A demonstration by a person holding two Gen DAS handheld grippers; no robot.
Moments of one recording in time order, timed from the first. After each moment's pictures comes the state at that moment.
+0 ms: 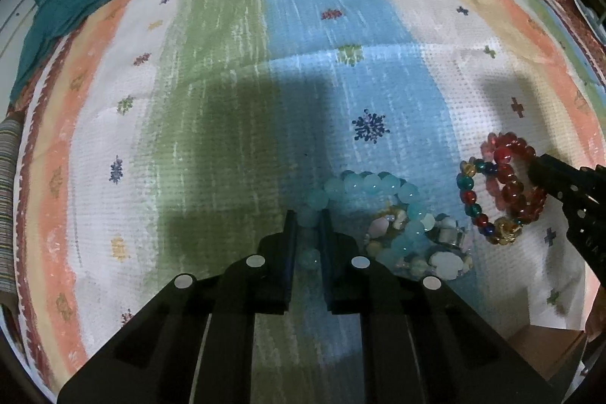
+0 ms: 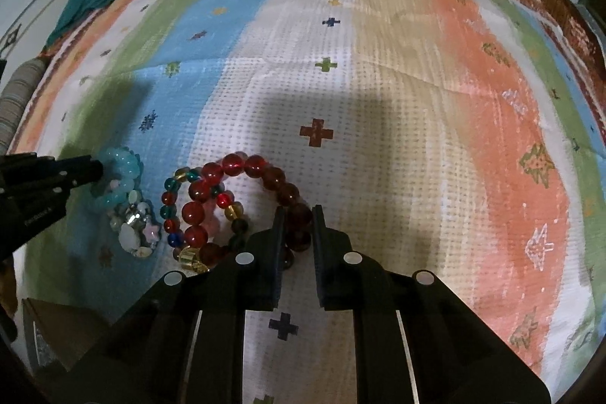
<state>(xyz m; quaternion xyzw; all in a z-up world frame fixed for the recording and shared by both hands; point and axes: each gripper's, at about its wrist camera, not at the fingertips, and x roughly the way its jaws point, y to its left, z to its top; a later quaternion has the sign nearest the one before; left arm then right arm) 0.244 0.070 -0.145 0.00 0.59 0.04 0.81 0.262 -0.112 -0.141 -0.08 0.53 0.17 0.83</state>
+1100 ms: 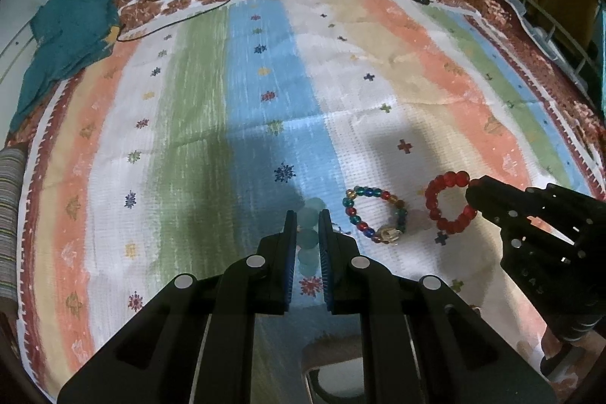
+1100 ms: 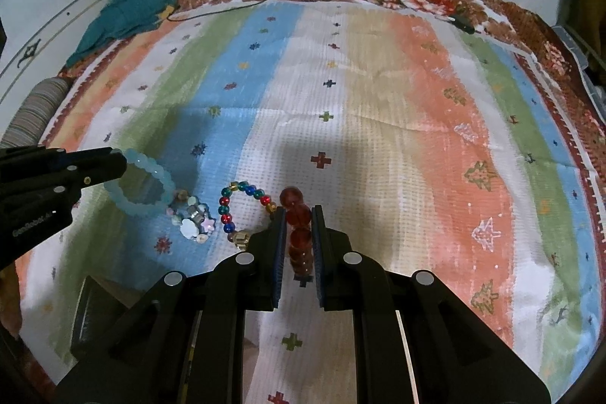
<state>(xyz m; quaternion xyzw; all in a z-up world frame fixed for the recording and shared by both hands) 0.202 0.027 -0.056 -0.01 0.50 -0.01 0.86 0.210 -0.126 -0.070 -0.07 0.46 0.17 0.87</state>
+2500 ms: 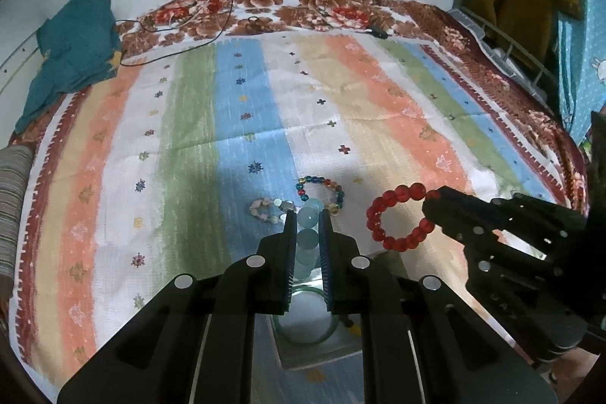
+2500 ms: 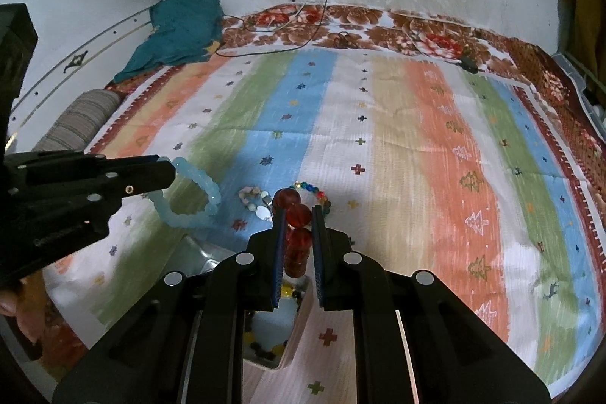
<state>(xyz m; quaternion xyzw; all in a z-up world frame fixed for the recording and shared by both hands) 0.108 0.007 0.002 -0.03 0.44 -0.05 0.89 0.117 -0.132 -0.010 -0.05 0.40 0.22 0.89</state>
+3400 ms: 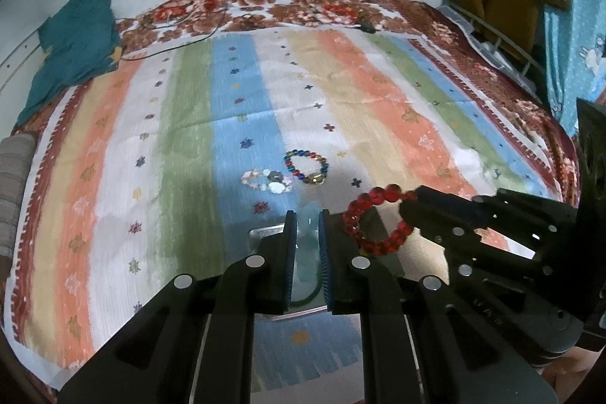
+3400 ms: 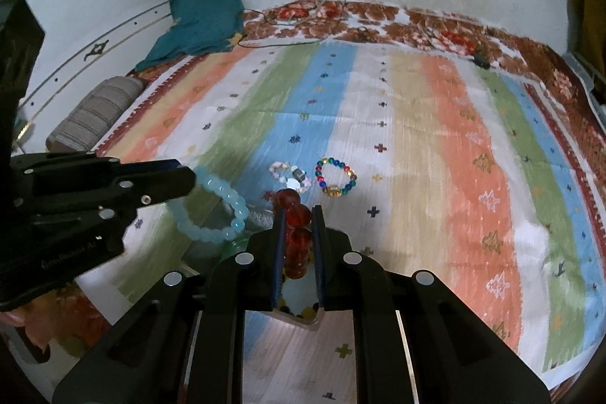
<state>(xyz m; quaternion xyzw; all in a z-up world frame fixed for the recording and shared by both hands) 0.063 0.001 0.000 -0.03 0.44 -0.05 0.89 0.076 -0.130 -0.012 -0.05 0.41 0.25 0.88</state>
